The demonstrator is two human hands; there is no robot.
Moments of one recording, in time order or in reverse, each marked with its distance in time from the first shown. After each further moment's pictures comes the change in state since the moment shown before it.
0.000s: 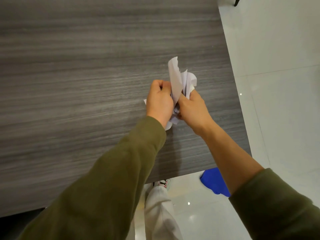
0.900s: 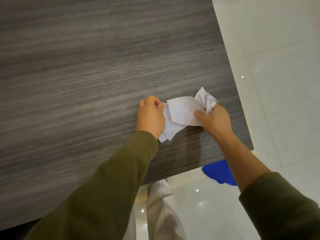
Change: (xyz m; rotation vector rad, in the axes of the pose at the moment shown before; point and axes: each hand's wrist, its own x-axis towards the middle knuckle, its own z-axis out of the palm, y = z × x) left_hand 0.021 -0.079 0.008 0.692 -0.026 0.090; right_hand 0.015 0.110 -0.076 -0.397 0.333 0.258
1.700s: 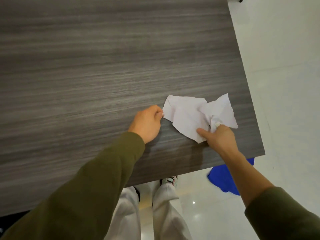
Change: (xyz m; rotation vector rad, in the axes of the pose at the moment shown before) left_hand -0.013 -0.044 -0.083 0.205 -0.150 0.160; right_hand -0.052 0.001 0.029 -0.154 -0.050 0.036
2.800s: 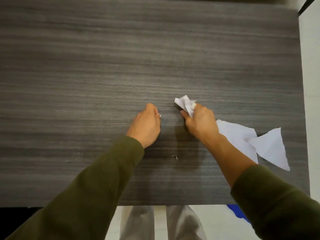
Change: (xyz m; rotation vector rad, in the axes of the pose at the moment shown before) left_hand 0.009 -0.062 -0.100 0.070 0.181 -0.091; right_hand 0.015 -0.178 0.099 -0.204 -0.087 -0.461
